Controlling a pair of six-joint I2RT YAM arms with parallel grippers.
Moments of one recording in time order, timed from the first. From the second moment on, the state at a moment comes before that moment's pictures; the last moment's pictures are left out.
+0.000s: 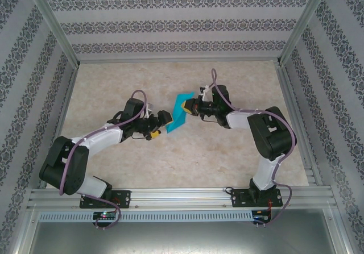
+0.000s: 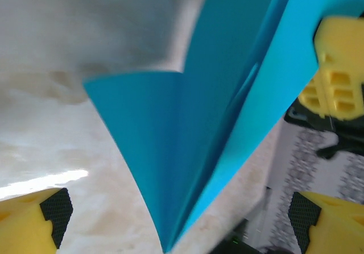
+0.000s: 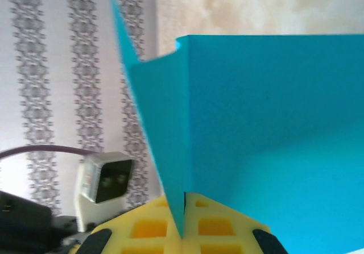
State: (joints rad) left arm -0.38 1.45 0.72 -0.02 0.61 -1.02; right arm 0.38 1.84 0.90 0.55 -0.84 1.18
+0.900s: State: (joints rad) left arm -0.36 1.50 0.68 0.39 0.71 -1.23; right arm 0.40 1.88 0.92 0.70 -0.97 1.36
